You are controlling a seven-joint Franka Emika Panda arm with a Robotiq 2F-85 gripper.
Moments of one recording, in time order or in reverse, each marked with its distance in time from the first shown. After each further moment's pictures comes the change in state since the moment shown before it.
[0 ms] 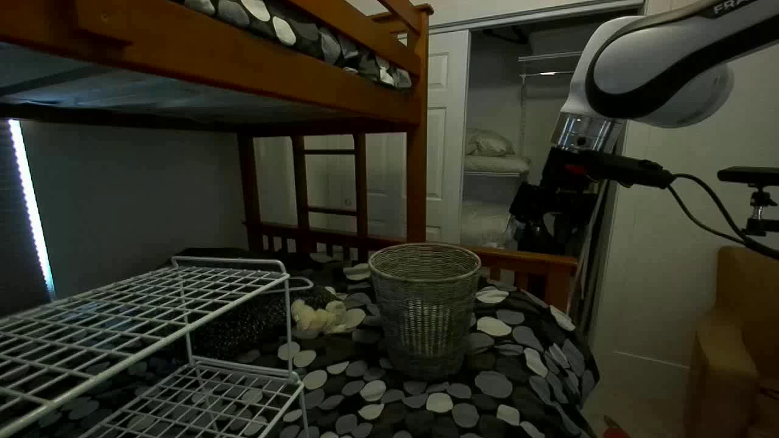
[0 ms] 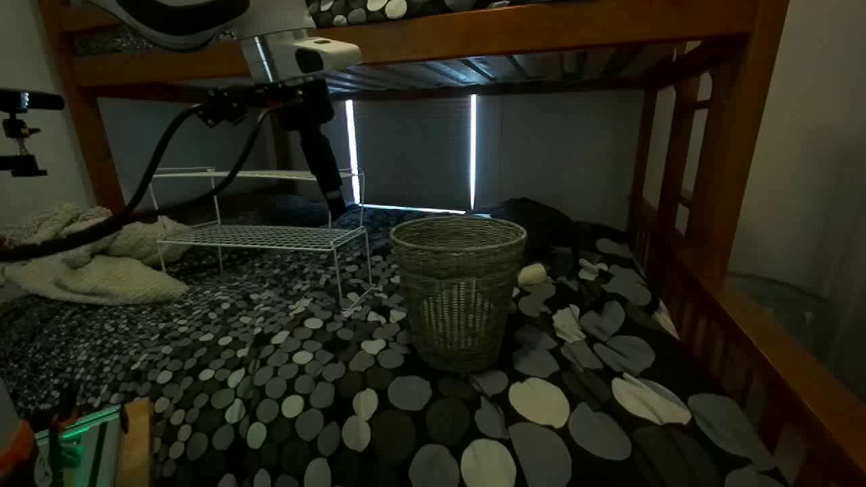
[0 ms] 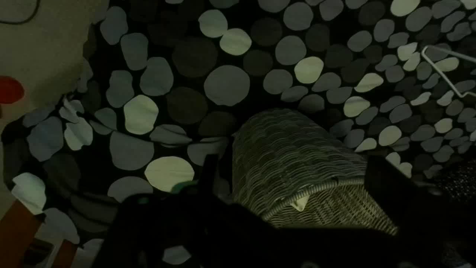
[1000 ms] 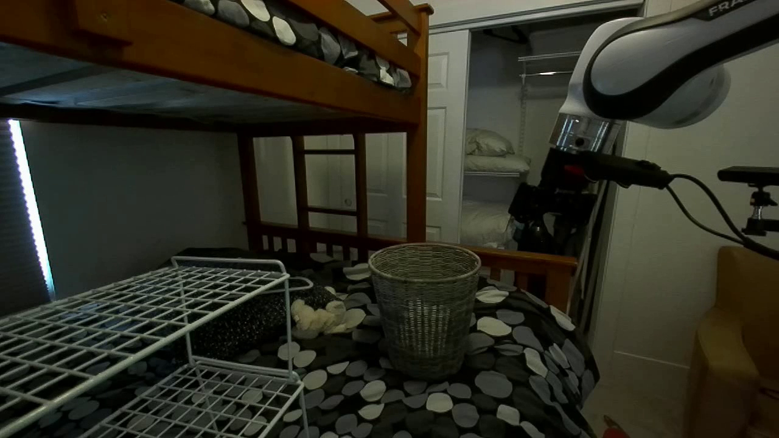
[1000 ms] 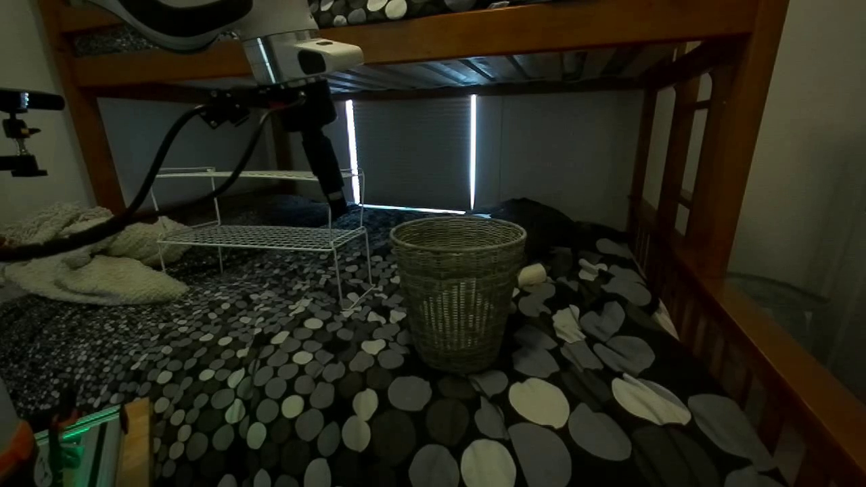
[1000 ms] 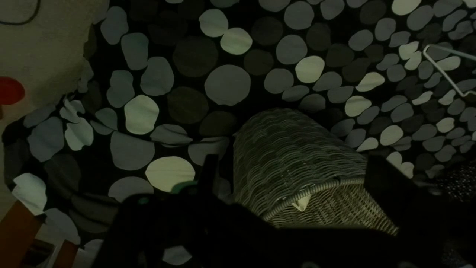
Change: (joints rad) arm -0.004 0.013 0.001 0.005 0.000 0.004 0.000
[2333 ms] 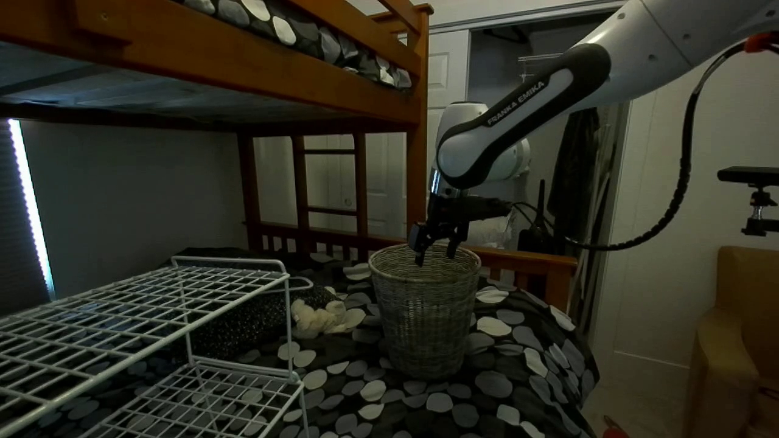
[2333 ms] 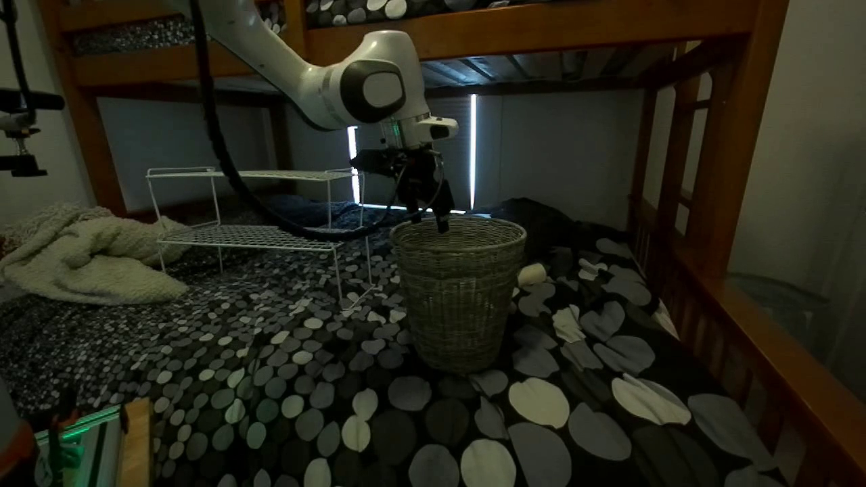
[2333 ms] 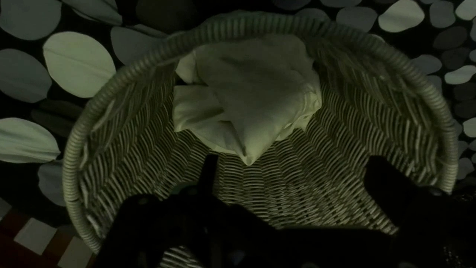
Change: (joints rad) arm 0.035 0.769 0.108 0.524 -0.169 0.234 -0.050
